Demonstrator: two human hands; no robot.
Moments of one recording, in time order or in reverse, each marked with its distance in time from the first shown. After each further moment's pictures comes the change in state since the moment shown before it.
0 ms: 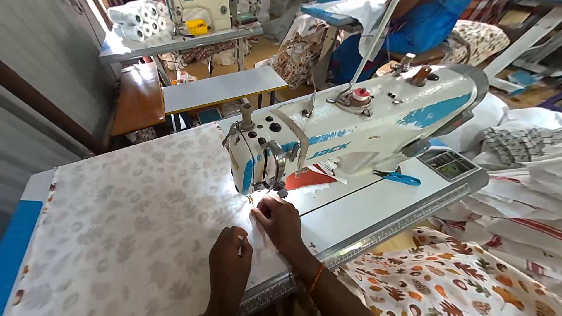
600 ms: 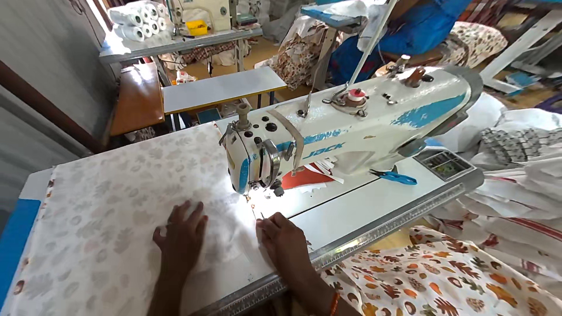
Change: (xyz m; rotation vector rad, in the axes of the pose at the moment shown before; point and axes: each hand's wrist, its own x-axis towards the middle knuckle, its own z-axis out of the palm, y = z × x) left_hand 0.049 -0.042 -0.065 0.297 -0.269 -0.144; right_hand -0.049 0.002 -0.007 -0.210 0.077 -0.210
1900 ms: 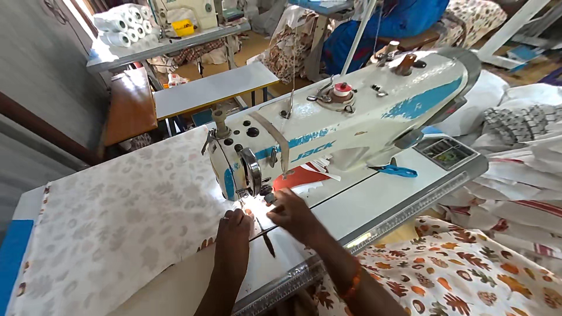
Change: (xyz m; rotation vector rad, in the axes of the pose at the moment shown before) left_hand 0.006 0.080 0.069 -0.060 0.222 0.403; right_hand 0.059 0.045 -0.043 0.348 -0.386 0.214
